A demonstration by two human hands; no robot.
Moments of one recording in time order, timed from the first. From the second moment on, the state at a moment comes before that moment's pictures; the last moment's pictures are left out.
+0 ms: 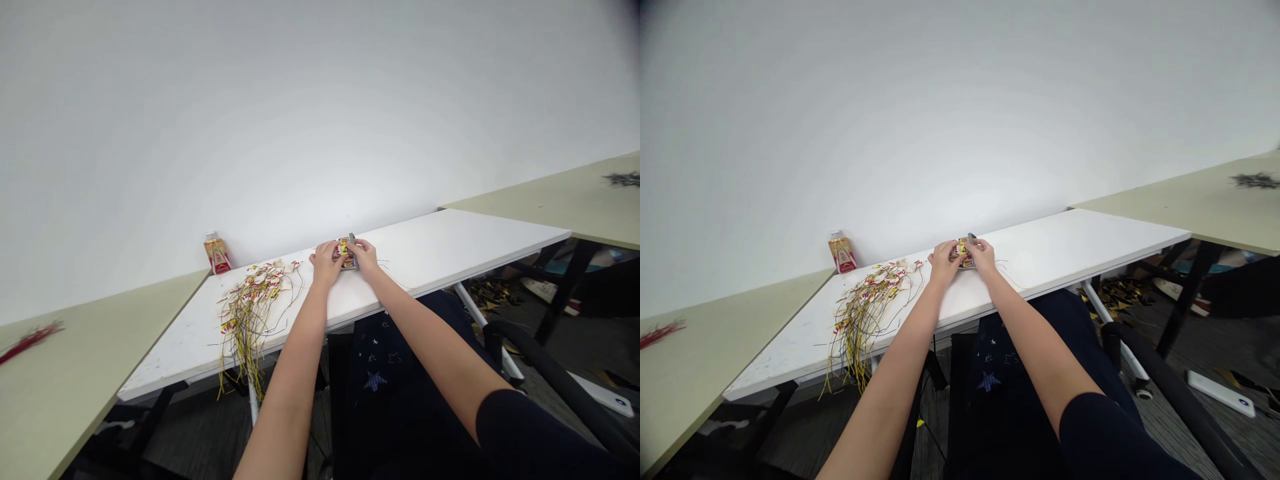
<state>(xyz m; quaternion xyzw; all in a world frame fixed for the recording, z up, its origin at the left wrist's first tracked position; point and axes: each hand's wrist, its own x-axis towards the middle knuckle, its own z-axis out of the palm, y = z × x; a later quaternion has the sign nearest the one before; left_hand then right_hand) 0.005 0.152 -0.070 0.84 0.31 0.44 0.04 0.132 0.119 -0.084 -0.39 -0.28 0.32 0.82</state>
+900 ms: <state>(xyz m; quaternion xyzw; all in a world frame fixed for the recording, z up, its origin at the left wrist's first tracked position) 0.004 0.147 -0.067 0.84 0.32 0.44 0.04 0.132 0.117 -0.083 -0.40 -0.29 0.32 0.81</state>
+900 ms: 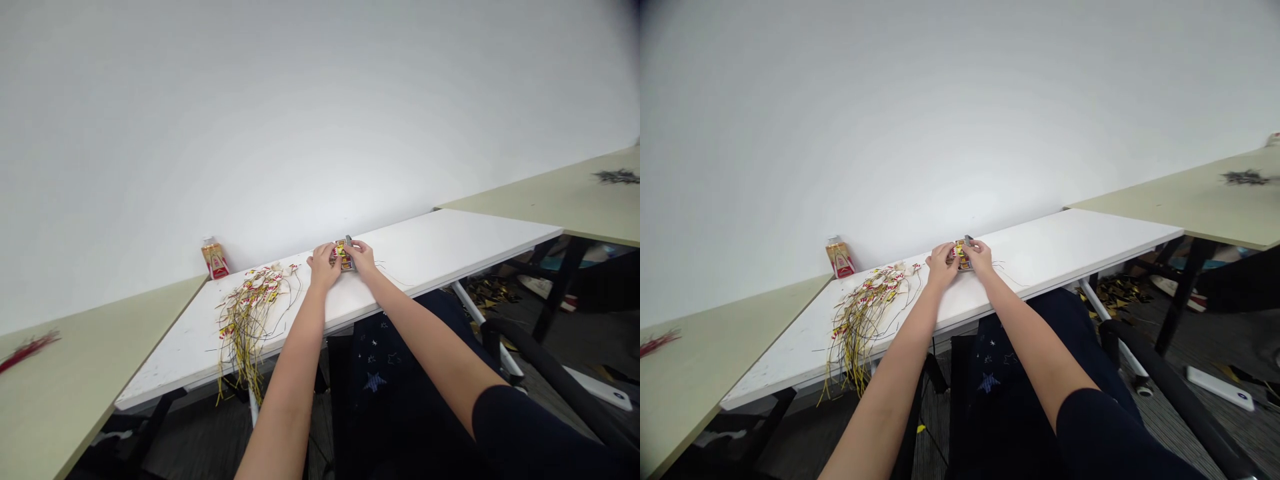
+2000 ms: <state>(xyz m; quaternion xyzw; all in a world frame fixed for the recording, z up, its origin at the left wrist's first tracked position) -0.001 0.147 -0.067 0.85 0.33 0.40 0.03 0.127 0.117 -0.084 -0.38 -0.30 0.32 0.81</state>
